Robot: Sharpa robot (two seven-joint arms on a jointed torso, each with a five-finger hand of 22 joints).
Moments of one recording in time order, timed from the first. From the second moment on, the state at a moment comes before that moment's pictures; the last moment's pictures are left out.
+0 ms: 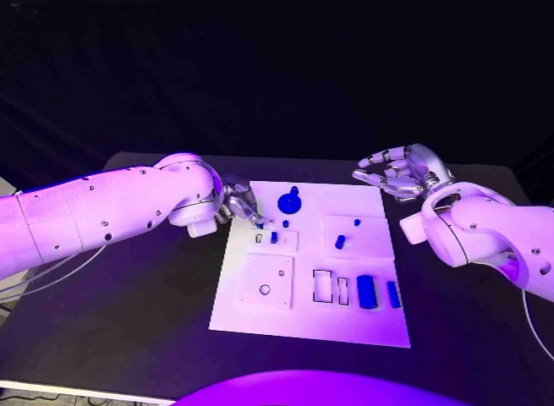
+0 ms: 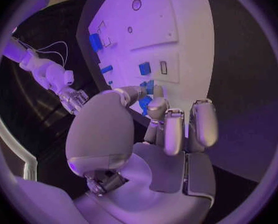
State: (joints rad) left arm 1.26 -0.77 -0.06 1.43 -0.98 0.10 -0.51; left_hand 1.23 -0.23 0.67 0.22 0.36 0.94 0.07 0.60 0.71 1.31 -0.02 1.16 0.98 1.47 -0.06 1.51 1.31 0.08 1.33 0.05 1.44 1.30; right arm 1.26 -0.83 -0.13 1.56 -0.65 -0.64 0.05; right_hand 1.39 -0.16 0.16 0.28 0.06 0.93 0.15 0.18 0.36 1.47 0.08 1.48 1.31 1.47 0.00 1.56 1.31 0.01 1.47 0.10 1.51 1.31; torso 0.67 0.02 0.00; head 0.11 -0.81
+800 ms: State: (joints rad) left arm 1.24 -0.77 -0.07 1.46 -1.06 0.08 -0.55; left_hand 1.22 -0.24 0.67 0.22 0.40 0.94 0.07 0.60 0.71 1.32 -0.02 1.17 0.99 1.47 -0.07 1.52 1.31 0.08 1.34 0.04 1.45 1.31; right arm 1.26 -0.83 -0.13 1.56 -0.66 -0.64 0.05; right_hand 1.39 -0.16 0.16 0.28 0.06 0.93 0.15 0.18 0.36 1.47 0.08 1.48 1.31 1.47 0.00 1.55 1.31 0.01 1.47 0.10 1.51 1.31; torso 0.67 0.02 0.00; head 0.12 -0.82
